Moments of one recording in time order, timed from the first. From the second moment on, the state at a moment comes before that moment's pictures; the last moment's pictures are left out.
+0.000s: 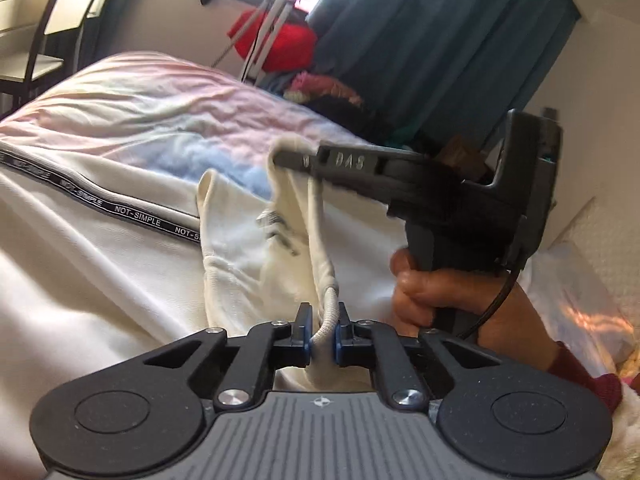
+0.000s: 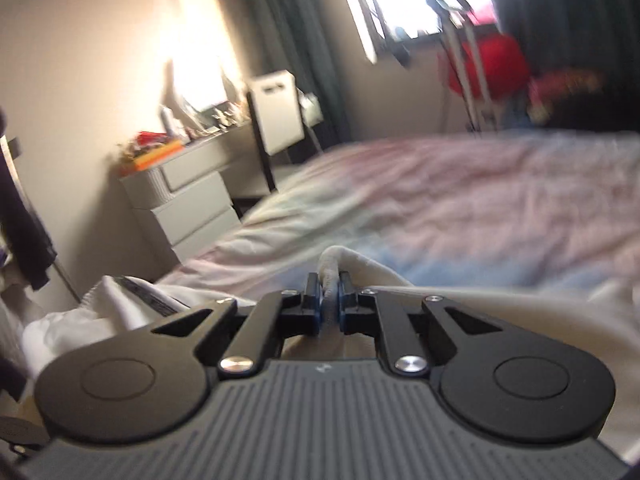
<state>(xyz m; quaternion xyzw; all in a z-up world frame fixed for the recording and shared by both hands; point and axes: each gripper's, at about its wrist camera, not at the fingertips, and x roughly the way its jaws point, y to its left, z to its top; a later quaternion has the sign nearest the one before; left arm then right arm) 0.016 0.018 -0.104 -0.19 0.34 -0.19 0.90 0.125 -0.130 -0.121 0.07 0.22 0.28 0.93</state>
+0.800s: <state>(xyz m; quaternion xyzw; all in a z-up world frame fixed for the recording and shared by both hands) -0.038 0.002 -0.068 -0.05 0.24 -0.11 0.96 0.086 -0.135 -0.115 0.03 0.24 0.21 0.95</state>
